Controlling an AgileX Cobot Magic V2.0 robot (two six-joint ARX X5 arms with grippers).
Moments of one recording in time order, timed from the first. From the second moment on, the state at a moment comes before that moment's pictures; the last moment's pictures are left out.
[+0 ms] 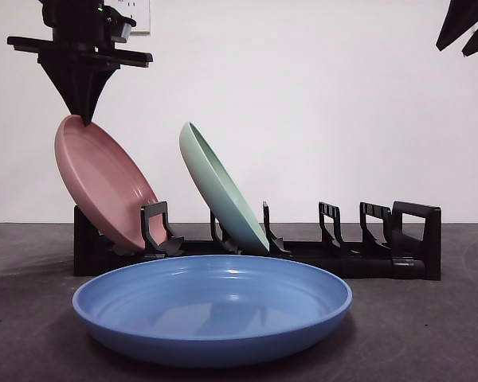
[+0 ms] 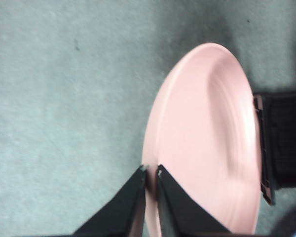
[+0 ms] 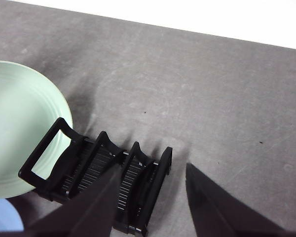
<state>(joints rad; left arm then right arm) -0.33 1.93 2.04 -1.27 -0.26 -0.14 0.05 1.13 1.12 -0.52 -0.28 -0.07</state>
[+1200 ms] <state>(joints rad) -0.33 1.93 2.22 -1.37 -0.29 -0.07 0.05 1.13 1.12 -0.52 -0.28 -0.07</state>
